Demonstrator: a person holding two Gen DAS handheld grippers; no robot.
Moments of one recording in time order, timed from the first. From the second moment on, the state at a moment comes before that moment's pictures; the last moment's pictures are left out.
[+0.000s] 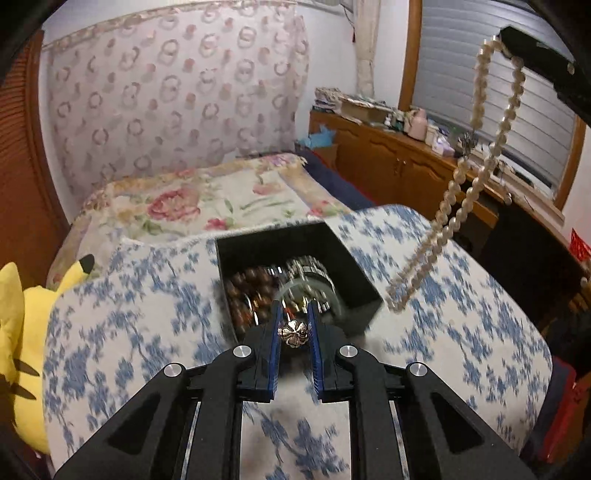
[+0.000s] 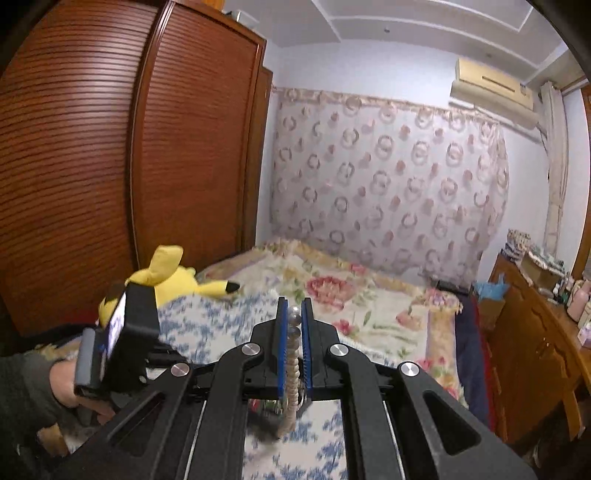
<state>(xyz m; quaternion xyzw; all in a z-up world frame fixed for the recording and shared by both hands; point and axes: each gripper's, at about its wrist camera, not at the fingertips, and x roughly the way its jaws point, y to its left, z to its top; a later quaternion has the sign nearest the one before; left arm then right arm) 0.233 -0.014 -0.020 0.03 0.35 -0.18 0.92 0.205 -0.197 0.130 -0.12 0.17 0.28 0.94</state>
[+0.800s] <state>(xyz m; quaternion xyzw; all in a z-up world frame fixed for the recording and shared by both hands) 0.253 0.008 -0.026 0.00 0.33 -0.14 0.93 0.276 -0.155 0.029 -0.11 0.30 0.27 0.91</state>
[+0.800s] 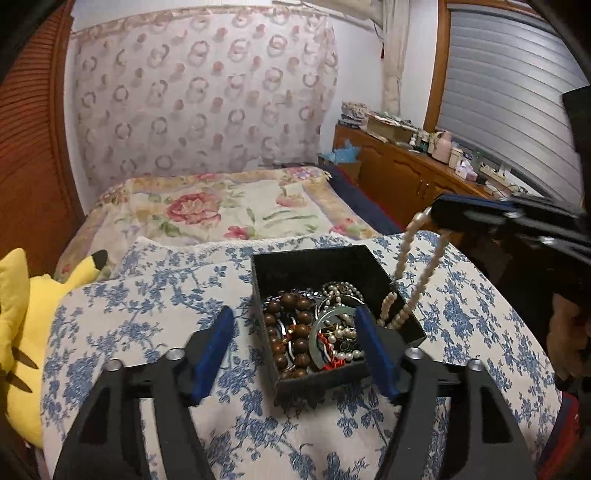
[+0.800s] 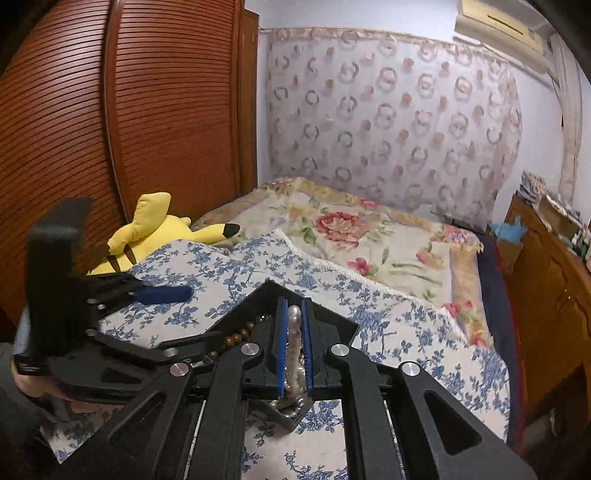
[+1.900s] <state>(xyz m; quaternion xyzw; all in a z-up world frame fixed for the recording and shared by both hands) 0.070 0.003 0.029 0.02 0.23 -0.03 0.97 0.087 -0.252 0.033 0.02 0.21 0.16 0.96</state>
